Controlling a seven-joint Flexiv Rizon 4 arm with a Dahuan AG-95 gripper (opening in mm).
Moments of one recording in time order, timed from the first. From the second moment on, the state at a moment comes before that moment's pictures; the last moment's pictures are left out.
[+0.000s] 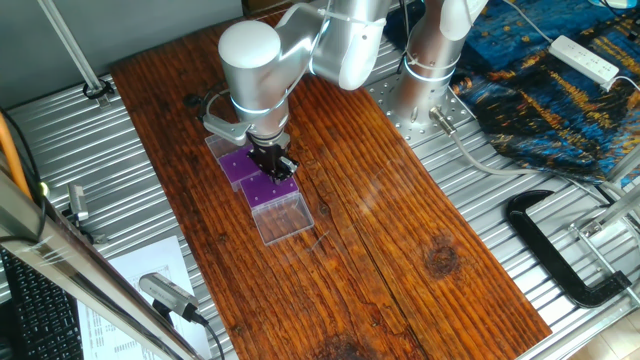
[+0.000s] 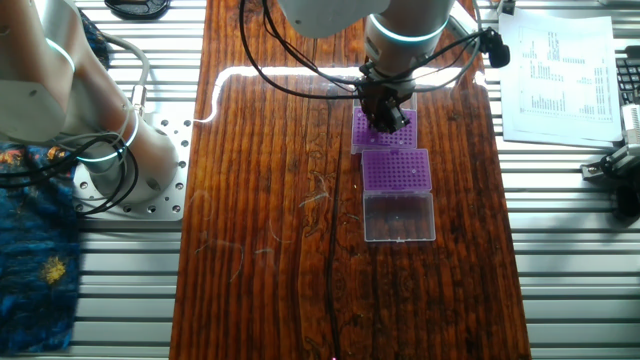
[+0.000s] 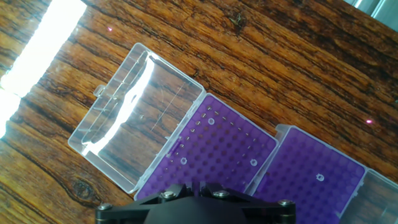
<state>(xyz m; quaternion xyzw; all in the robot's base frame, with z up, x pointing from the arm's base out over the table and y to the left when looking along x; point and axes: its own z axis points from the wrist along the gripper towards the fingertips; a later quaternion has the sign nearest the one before) 0.460 0.063 0.052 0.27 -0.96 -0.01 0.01</state>
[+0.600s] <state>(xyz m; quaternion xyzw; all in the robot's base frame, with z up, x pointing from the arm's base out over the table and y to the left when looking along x) 0.460 0.063 0.057 0.27 -0.96 -0.01 0.01</state>
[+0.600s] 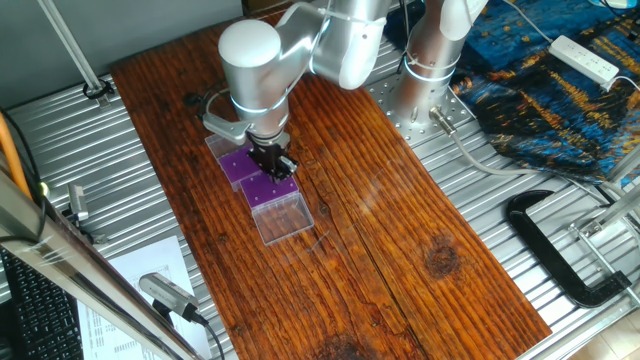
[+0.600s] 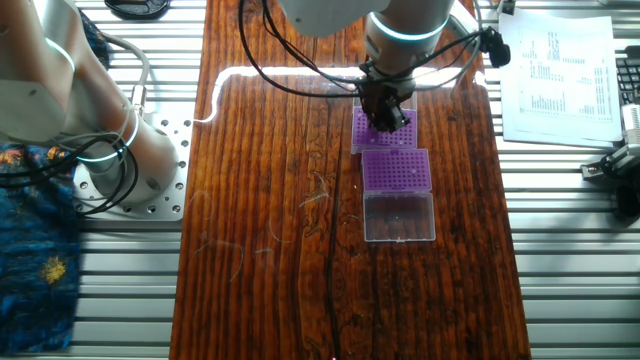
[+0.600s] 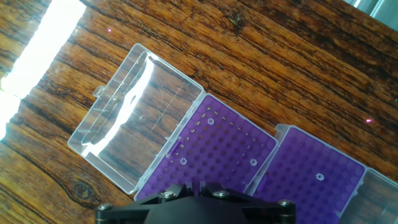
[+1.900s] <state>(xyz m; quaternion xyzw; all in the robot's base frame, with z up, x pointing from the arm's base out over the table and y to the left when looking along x) 0.490 0.053 0.092 0.27 -0.96 0.00 0.02</state>
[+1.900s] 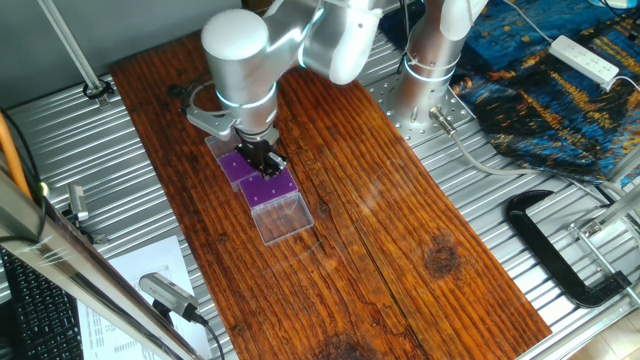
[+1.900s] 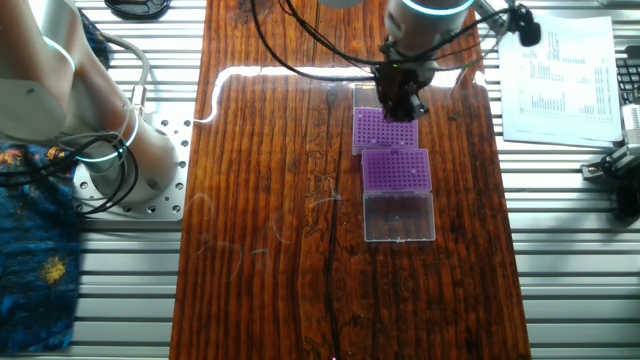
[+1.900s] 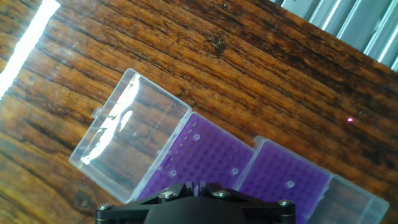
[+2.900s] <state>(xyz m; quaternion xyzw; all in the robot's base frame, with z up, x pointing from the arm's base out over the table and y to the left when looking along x) 0.496 -0.029 0.093 0.37 -0.93 -0.01 0.01</state>
